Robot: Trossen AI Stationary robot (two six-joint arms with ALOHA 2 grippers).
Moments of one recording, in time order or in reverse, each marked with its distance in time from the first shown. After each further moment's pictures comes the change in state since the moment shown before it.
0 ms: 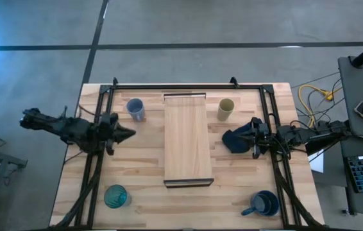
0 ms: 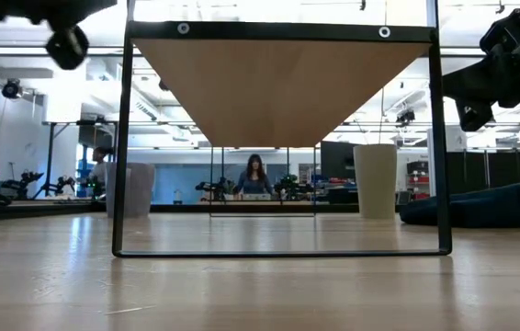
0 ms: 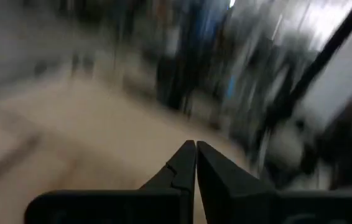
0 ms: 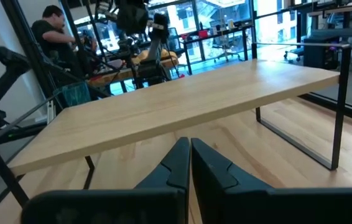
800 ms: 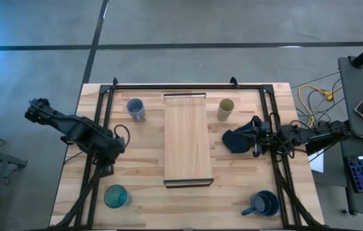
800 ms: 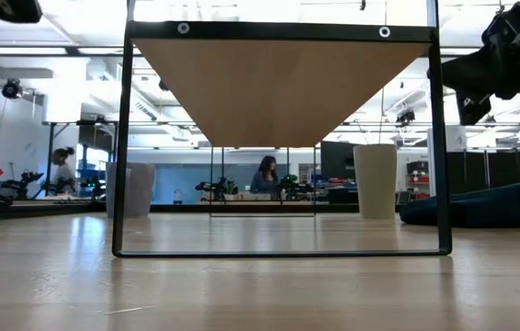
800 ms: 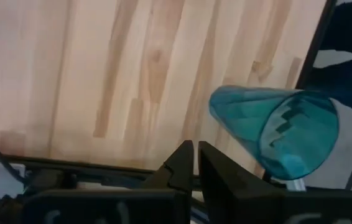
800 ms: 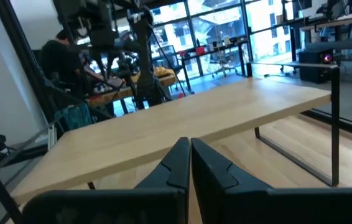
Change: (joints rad) left arm -0.145 0.666 0.758 -1.198 0.532 -0.223; right arm 0.000 0.000 0.000 0.073 0.027 0.007
